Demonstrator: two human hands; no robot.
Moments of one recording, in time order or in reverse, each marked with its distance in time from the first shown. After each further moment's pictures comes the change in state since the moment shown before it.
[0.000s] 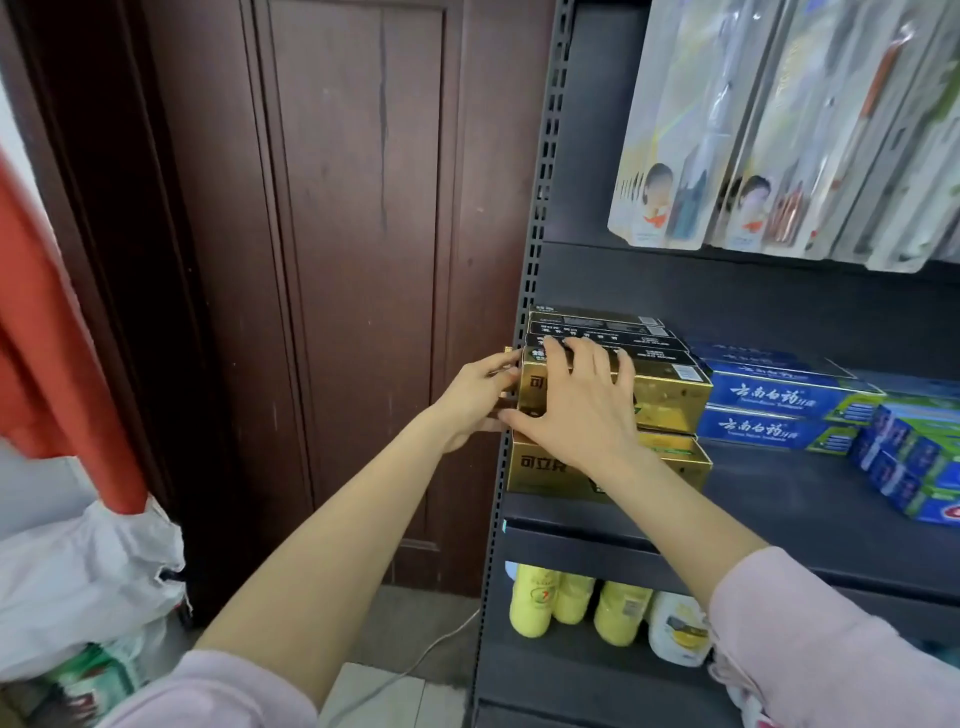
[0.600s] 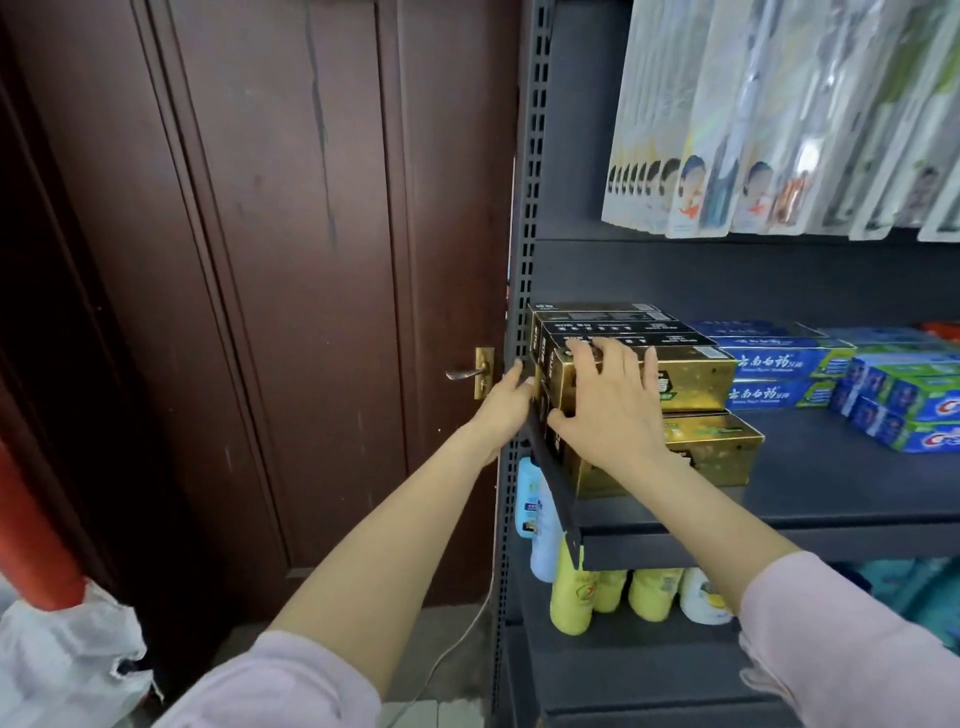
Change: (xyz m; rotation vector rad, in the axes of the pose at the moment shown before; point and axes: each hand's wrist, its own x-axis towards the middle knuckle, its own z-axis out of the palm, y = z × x) left_hand 0.026 -0.030 -0.025 0.172 -0.206 0.048; right_hand 0.000 -0.037 0.009 -0.066 0.024 0.243
